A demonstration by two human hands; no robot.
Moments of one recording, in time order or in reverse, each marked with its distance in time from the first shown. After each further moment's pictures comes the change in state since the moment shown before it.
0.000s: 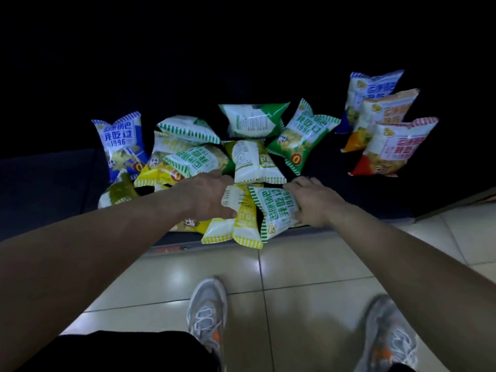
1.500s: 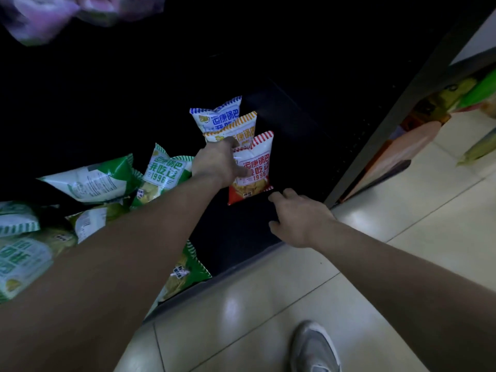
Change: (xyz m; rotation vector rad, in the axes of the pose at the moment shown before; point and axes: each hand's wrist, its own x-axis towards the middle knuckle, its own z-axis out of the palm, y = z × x) left_hand 0.223 0.297 -0.084 -0.229 0.538 0.081; right_hand -0.104 0.199 -0.027 0.165 0.176 0.403
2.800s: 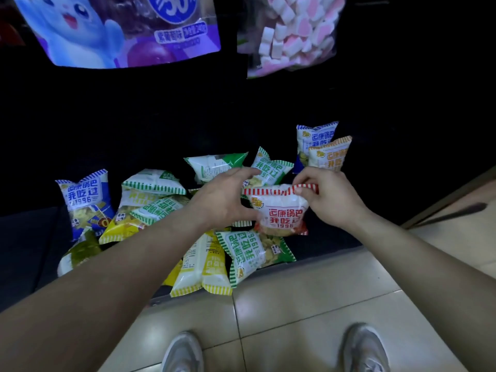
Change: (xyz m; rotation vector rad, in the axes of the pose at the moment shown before) left_hand -0.177 -0.169 -0.143 -0.109 -0.091 0.131; right_hand -0.027 -0.159 -0.052 0.435 0.393 -0.329
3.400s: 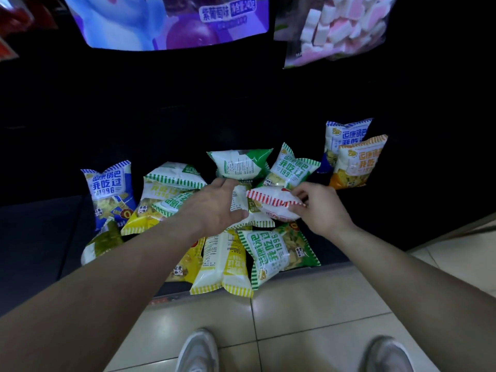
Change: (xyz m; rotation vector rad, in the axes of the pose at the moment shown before) left_hand -0.024 -0.064 0.001 0.160 -0.081 -0.236; right_hand 0.025 0.002 0.089 -0.007 -0.057 0.084
